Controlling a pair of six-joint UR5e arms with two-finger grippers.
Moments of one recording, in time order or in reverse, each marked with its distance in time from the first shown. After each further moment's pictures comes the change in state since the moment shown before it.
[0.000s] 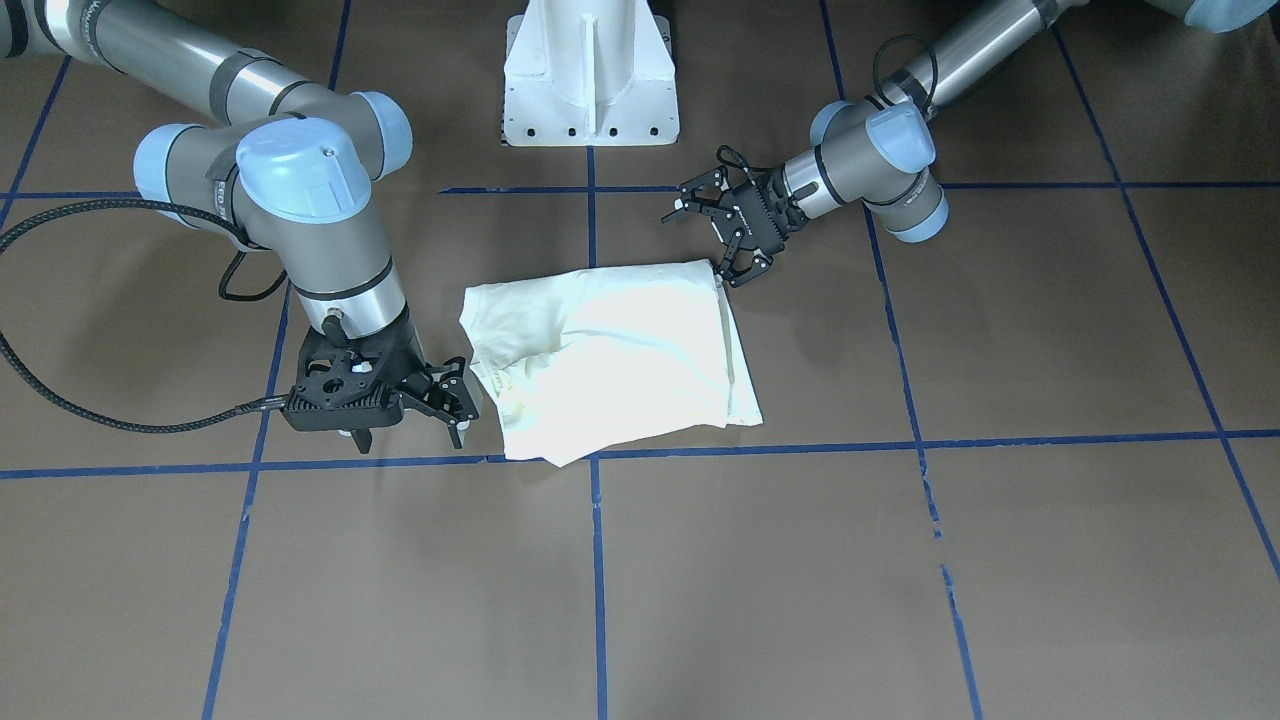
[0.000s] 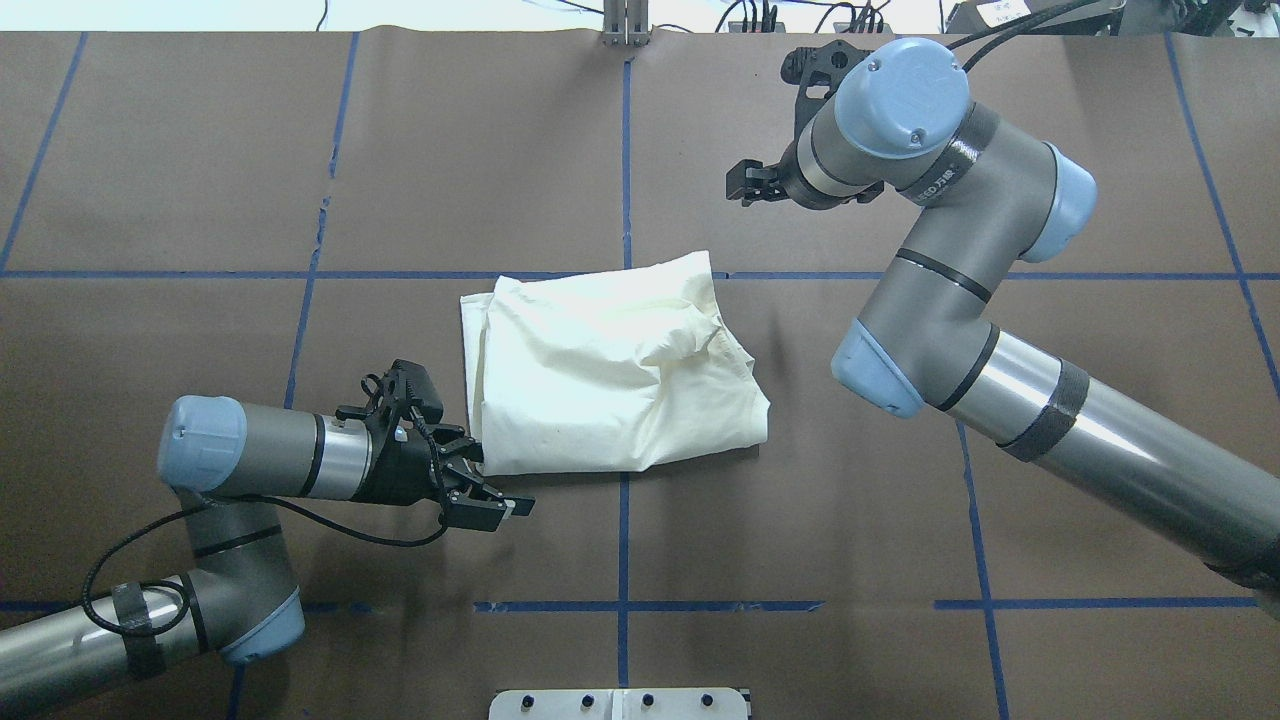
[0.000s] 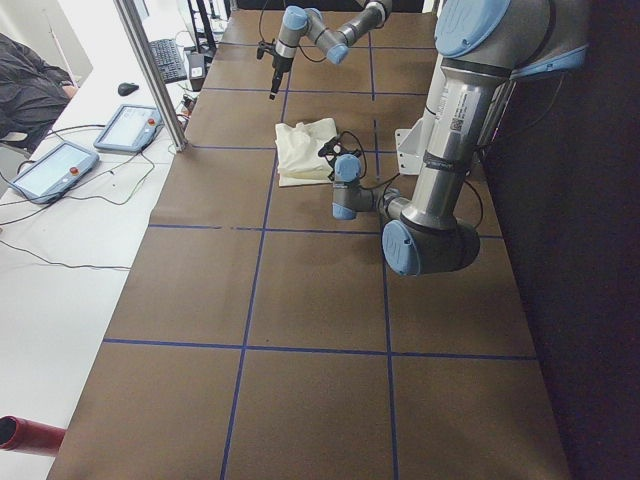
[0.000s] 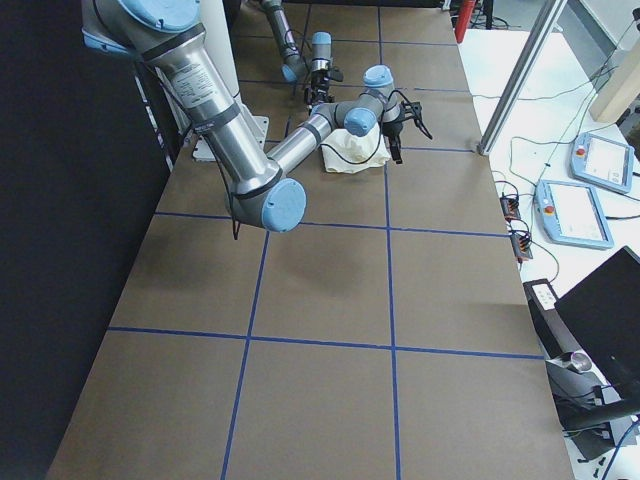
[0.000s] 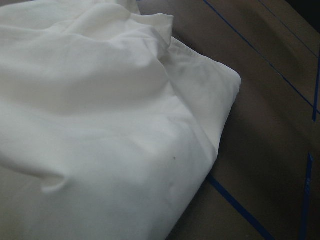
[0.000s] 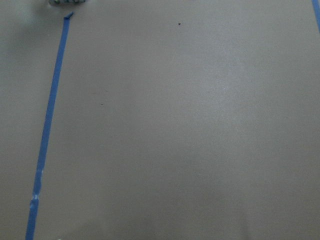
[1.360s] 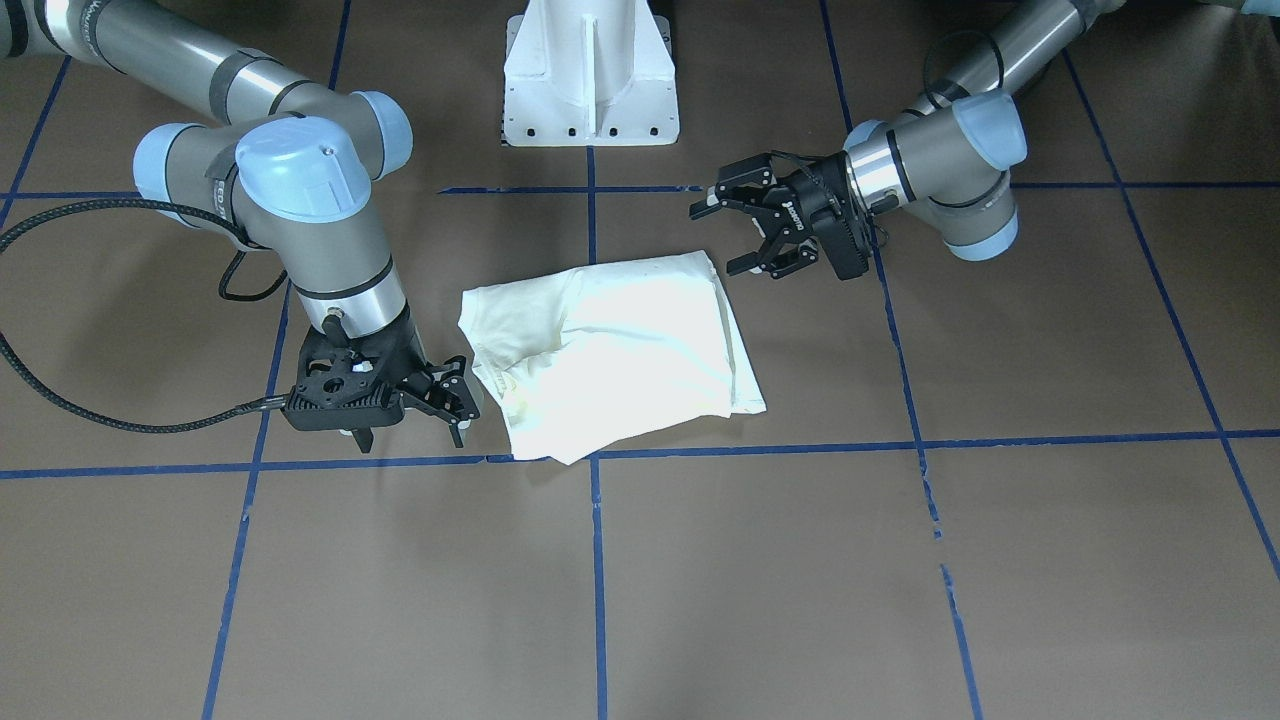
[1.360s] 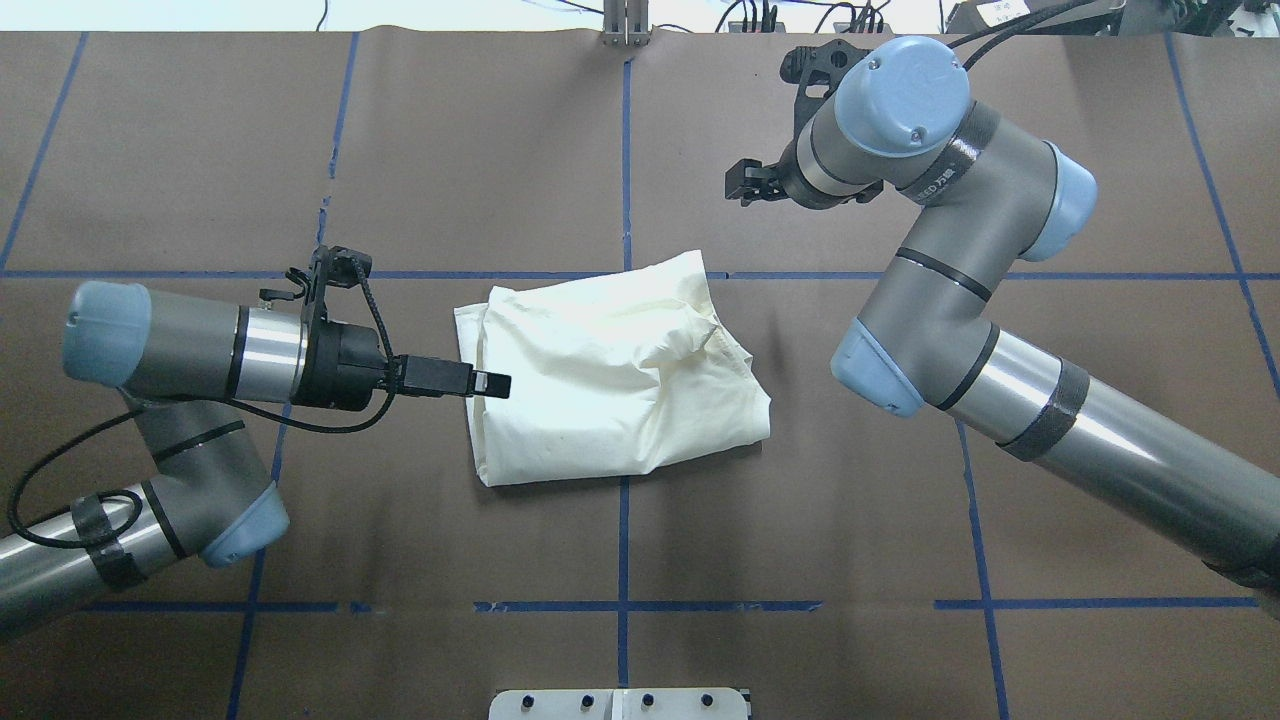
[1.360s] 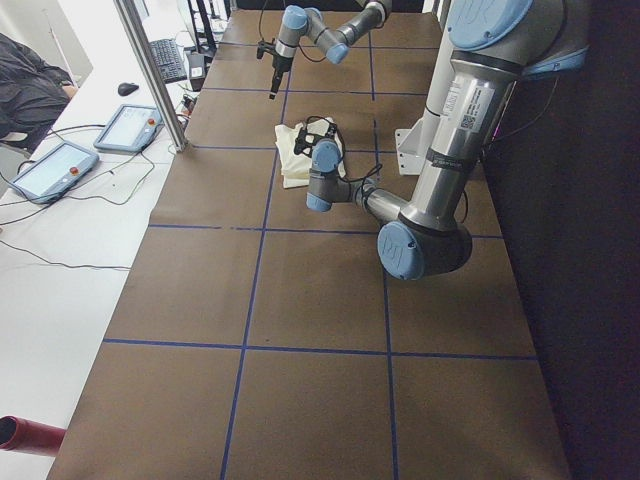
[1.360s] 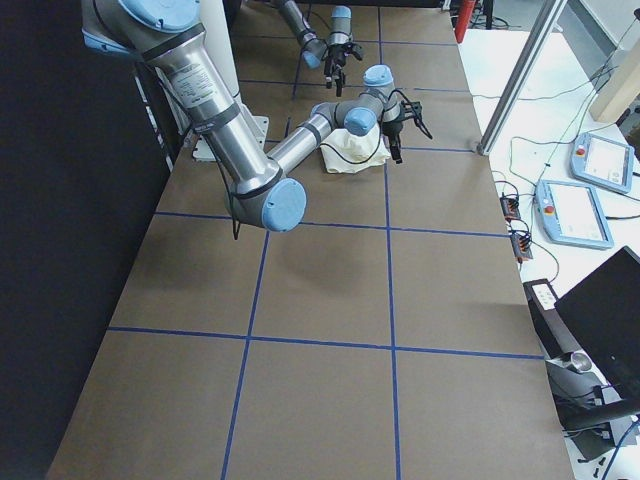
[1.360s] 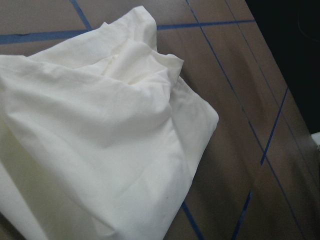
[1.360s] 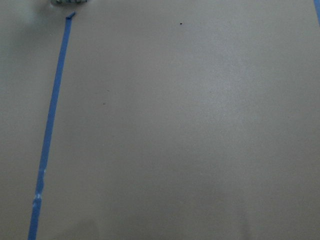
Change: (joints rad) left arm -0.157 -0.019 -0.100 -0.024 -0.080 -0.675; right arm 0.001 0.001 0.001 0.000 0.005 0.000
